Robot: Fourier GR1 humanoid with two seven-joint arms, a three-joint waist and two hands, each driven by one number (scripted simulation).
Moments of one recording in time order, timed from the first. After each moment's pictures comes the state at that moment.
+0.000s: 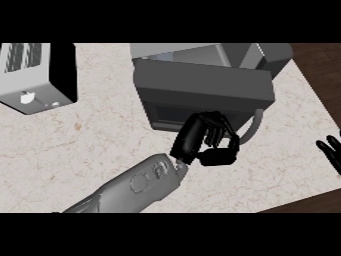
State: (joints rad) left arm -0.78 0.00 -0.91 -0.97 0.42 0.63 -0.21; right arm 0.21 -0.43 -0.11 -1.79 -0.58 0.66 -0.29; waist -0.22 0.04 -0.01
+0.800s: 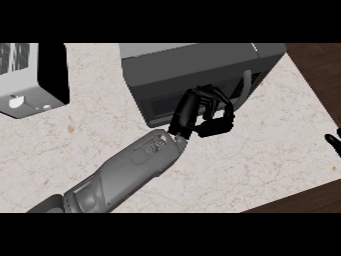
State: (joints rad) left arm -0.92 0.00 -0.84 -0.82 0.65 0.62 -0.31; right arm 0.19 -0.48 -0.13 -1.85 -0.67 0.62 -0.21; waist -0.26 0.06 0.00
